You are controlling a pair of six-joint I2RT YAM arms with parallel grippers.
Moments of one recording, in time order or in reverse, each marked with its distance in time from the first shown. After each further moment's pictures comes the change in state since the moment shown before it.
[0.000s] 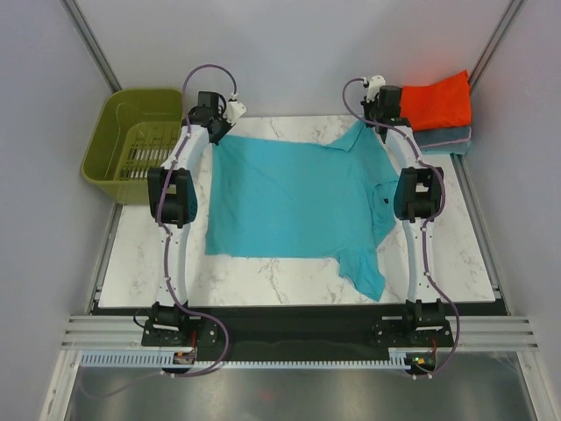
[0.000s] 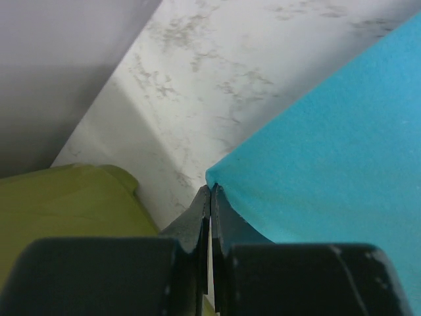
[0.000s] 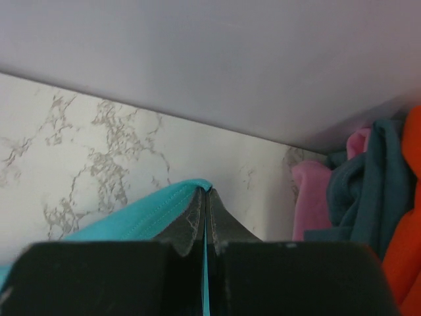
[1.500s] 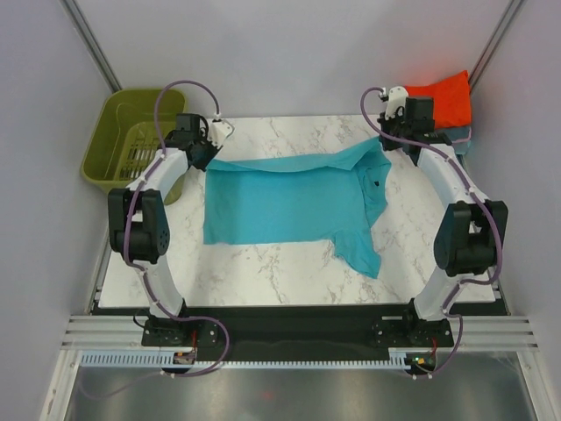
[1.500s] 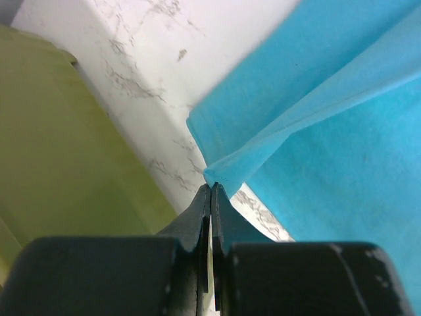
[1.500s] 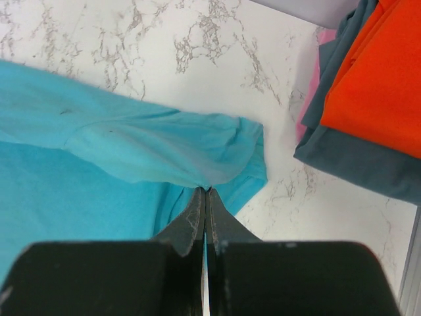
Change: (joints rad) left arm 0.041 -0.583 -0.782 0.163 0.092 -0.061; right arm -0.007 -0.890 -0.939 -0.075 -0.109 0.018
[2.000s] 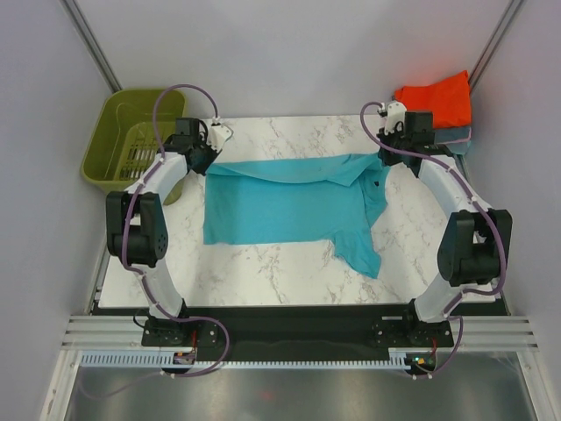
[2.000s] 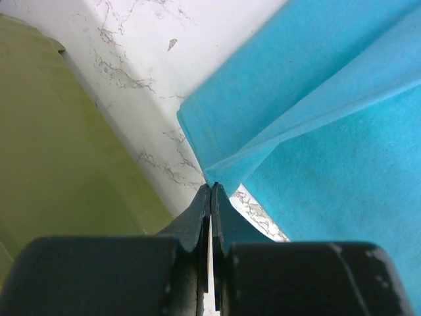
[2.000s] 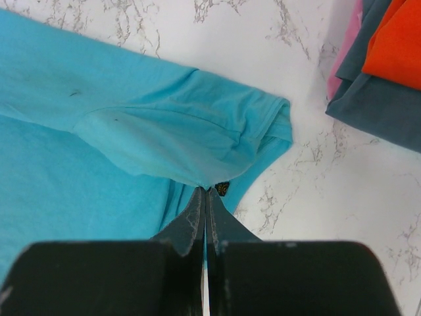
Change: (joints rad) left arm 0.000 -0.048 -0.074 0.016 0.001 -0.026; right arm 0.000 -0.112 -0.163 -0.021 -0.025 0.000
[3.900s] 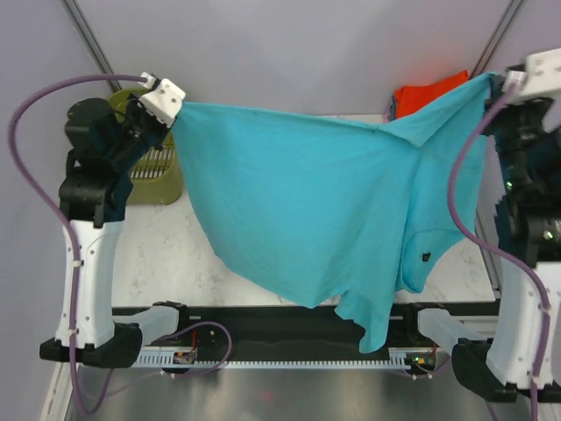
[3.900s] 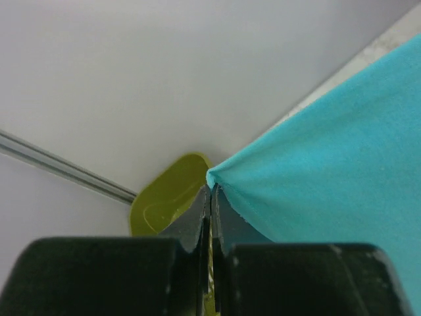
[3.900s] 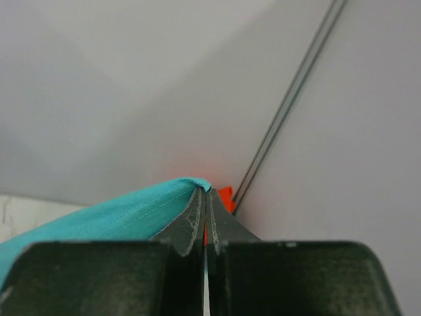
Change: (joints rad) left arm -0.039 -0.700 0.334 -0.242 0.142 -0.023; right arm -0.055 -0.626 0.528 -0.190 0.230 -0.089
